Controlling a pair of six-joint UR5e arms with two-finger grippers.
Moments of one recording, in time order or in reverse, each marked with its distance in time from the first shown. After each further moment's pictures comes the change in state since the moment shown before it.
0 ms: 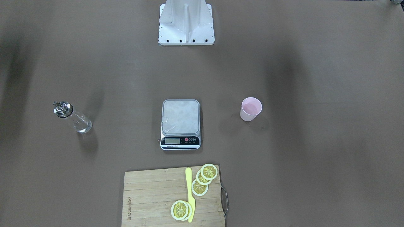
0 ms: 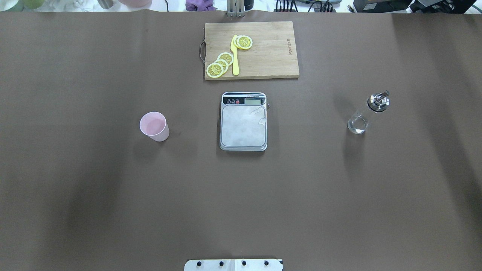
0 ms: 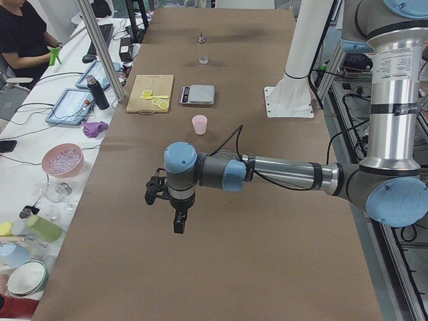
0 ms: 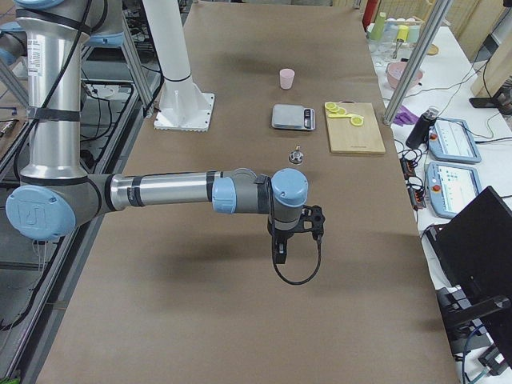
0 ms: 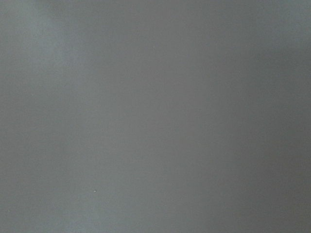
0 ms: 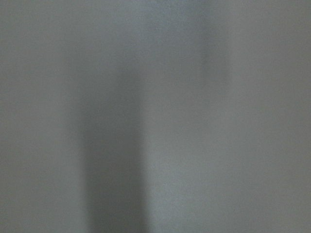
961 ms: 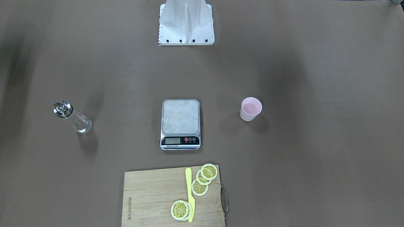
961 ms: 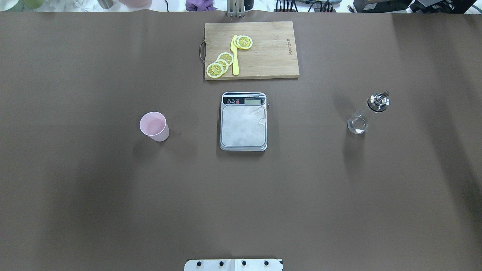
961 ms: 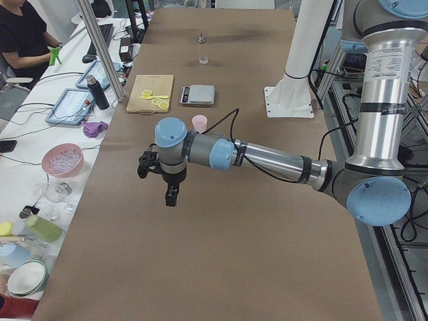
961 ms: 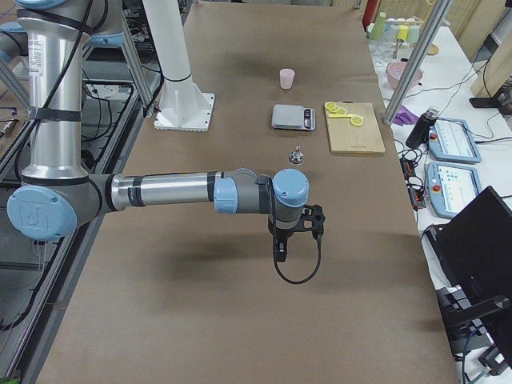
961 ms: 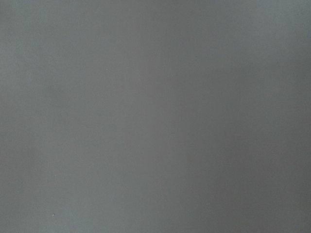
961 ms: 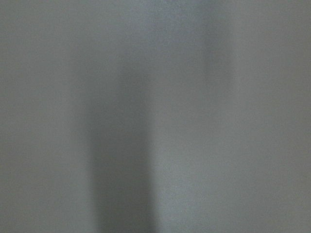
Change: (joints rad) left arm 0.048 -0.086 -0.080 0.075 -0.076 -0.120; right arm -0.012 0.001 -0.007 0.008 0.010 0.021
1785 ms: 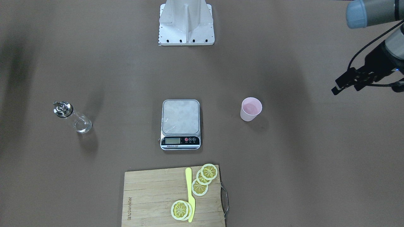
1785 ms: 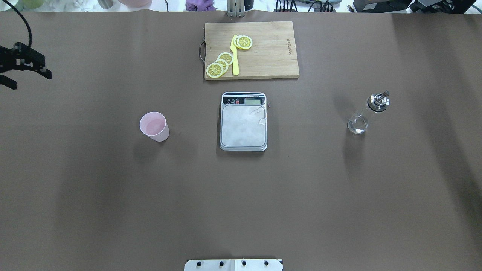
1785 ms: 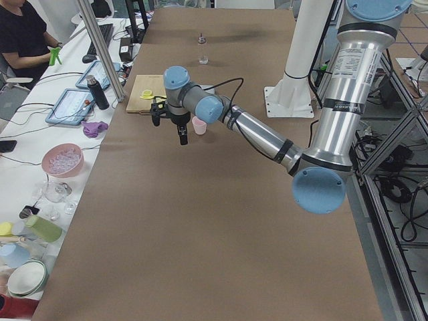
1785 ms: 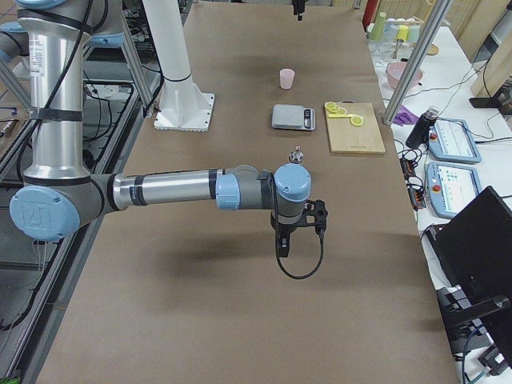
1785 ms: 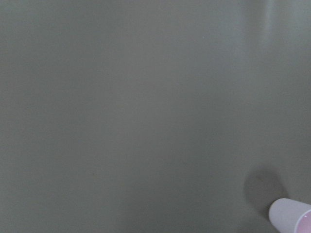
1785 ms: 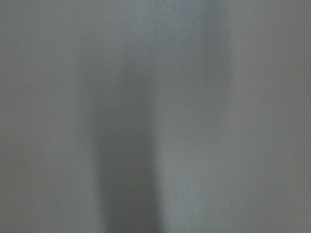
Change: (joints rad) left arm 0.343 -0.165 -0.120 -0.106 0.000 -0.799; right arm 0.000 0.013 0.011 -0.001 0.013 0.020
